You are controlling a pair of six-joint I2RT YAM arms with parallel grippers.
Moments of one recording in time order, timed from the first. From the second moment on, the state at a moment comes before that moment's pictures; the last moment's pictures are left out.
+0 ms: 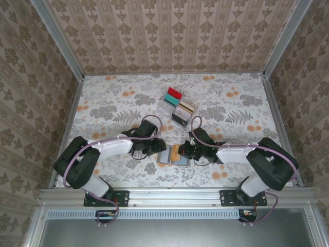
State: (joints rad) left arm -0.75 1.53 0.71 -0.25 0.28 -0.87; right arm 0.70 1.51 0.51 0.21 -0.32 1.09
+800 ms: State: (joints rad) left arm -0.78 1.54 0.70 -0.26 0.23 -0.87; right arm 0.75 1.55 0.51 0.28 -0.31 1.11
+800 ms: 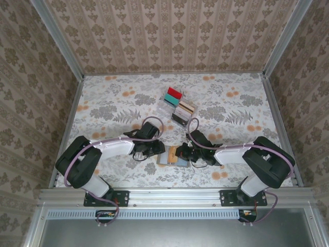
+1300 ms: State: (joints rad) left arm -0.79 1.54 0.70 -0.26 0.21 -0.88; right arm 0.75 1.59 0.58 0.21 -0.31 1.09
